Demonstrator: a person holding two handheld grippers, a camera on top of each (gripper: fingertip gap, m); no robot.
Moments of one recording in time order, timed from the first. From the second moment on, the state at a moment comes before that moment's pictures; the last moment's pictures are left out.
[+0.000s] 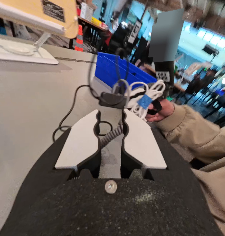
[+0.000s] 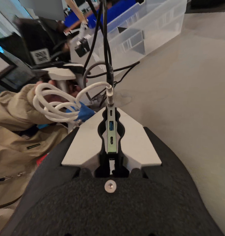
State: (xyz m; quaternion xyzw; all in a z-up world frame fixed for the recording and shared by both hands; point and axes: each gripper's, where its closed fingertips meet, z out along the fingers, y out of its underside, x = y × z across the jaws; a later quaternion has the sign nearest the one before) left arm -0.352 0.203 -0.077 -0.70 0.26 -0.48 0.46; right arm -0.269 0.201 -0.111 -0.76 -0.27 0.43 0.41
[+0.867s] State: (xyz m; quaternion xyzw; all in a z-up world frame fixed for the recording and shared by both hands) left arm -0.326 0.149 -0.086 -0.62 0.47 -0.55 0.32; right arm -0.253 0.156 -0.043 -0.70 -0.35 0.51 0.36
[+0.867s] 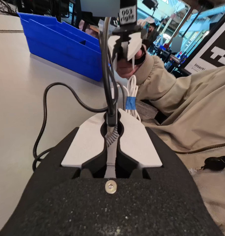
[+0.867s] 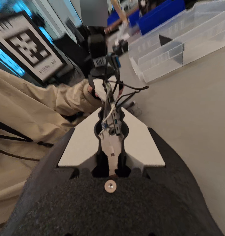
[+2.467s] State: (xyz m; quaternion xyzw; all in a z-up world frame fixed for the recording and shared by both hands) left arm -0.311 0.160 -0.079 -0.61 0.40 -0.61 0.31; right arm -0.313 0.163 -0.082 -0.72 -0.31 0.51 0.34
